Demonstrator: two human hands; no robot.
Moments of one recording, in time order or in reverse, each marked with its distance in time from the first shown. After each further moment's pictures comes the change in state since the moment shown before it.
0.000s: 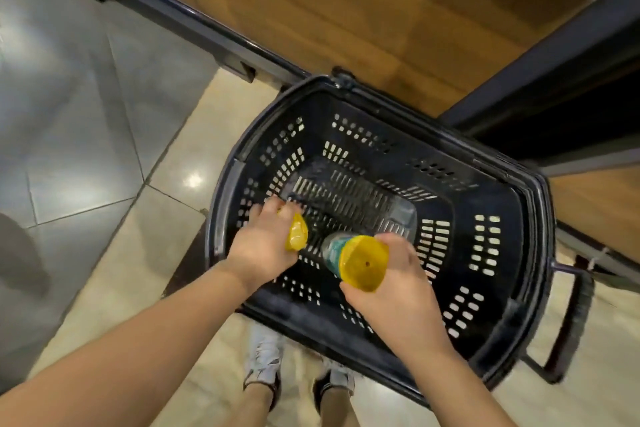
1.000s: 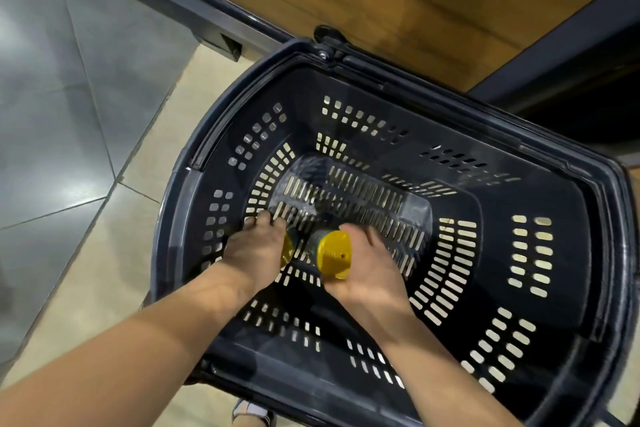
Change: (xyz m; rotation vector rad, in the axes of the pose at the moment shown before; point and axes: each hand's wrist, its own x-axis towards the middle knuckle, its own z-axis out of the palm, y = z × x) left_hand 0.060 -0.015 0.060 0.237 -0.233 -0.124; right_hand 0.093 0.023 0.078 -0.048 -0.321 0.035
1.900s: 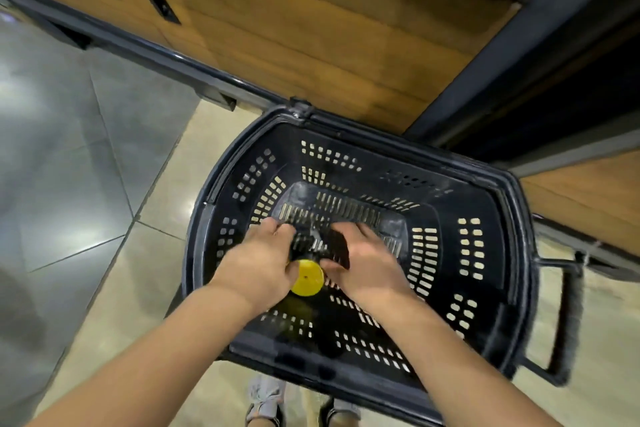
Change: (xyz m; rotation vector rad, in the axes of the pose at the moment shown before) left_hand -0.110 0.034 -0.103 -0.106 0.148 0.162; right_hand -0.053 -0.029 -0.072 -0.019 0.092 -0.091
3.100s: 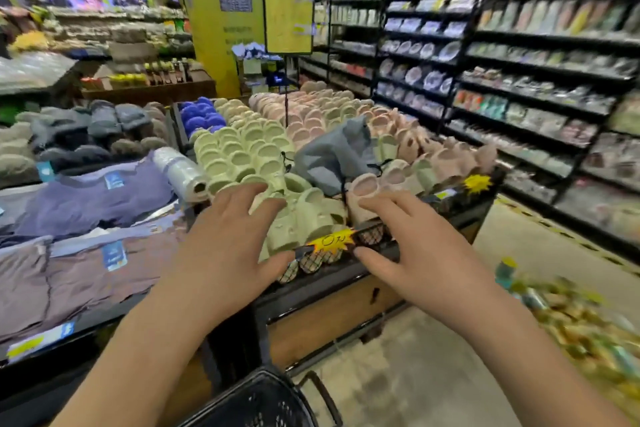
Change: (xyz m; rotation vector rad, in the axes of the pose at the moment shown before) left_hand -0.466 0.389 -0.425 0.368 0.792 1.188; right_hand -0.668 -0.117 -0.412 -0.219 1.232 0.180
